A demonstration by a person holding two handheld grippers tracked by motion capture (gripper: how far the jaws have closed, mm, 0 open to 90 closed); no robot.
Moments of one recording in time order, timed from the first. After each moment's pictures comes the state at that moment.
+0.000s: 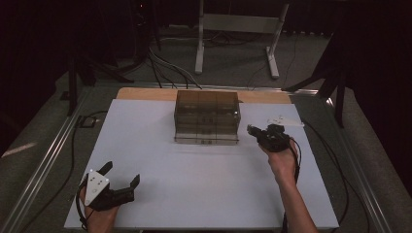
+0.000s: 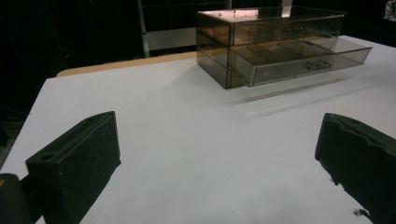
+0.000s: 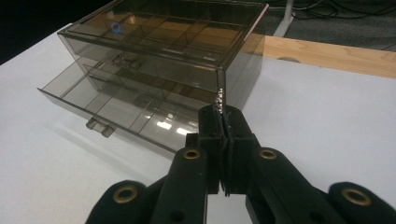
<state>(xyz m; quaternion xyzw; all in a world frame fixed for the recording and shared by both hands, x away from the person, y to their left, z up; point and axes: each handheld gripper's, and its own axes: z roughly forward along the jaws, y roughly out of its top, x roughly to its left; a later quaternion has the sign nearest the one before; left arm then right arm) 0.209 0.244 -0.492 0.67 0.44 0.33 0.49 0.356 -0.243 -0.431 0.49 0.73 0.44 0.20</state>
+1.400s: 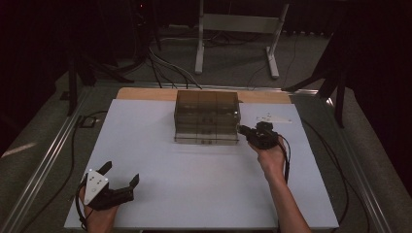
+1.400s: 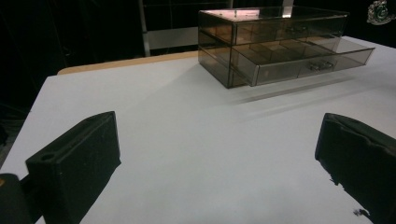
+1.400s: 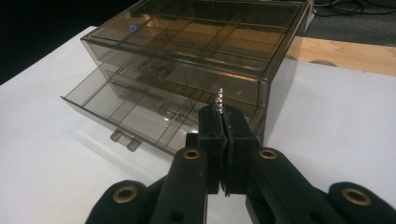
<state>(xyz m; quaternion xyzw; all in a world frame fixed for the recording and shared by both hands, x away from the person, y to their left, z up) 0.210 0.247 -0.494 0.67 0.45 0.33 0.49 0.367 -0.216 -0.436 0.48 0.73 0.45 0.17</state>
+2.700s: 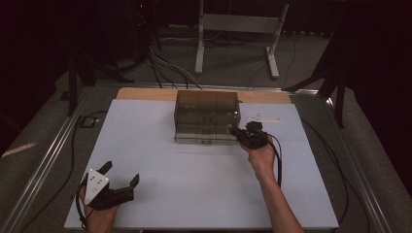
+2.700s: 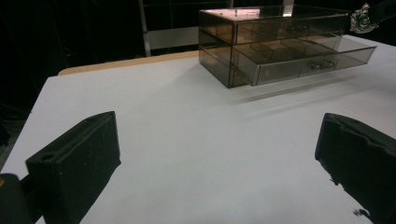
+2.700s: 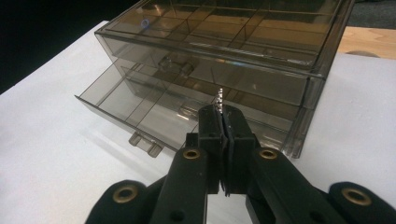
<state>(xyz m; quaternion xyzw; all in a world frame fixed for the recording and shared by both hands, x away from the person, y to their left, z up) 0.211 0.246 -0.494 0.67 0.44 0.33 0.49 0.376 -0.191 -0.447 0.47 0.74 0.46 0.14</state>
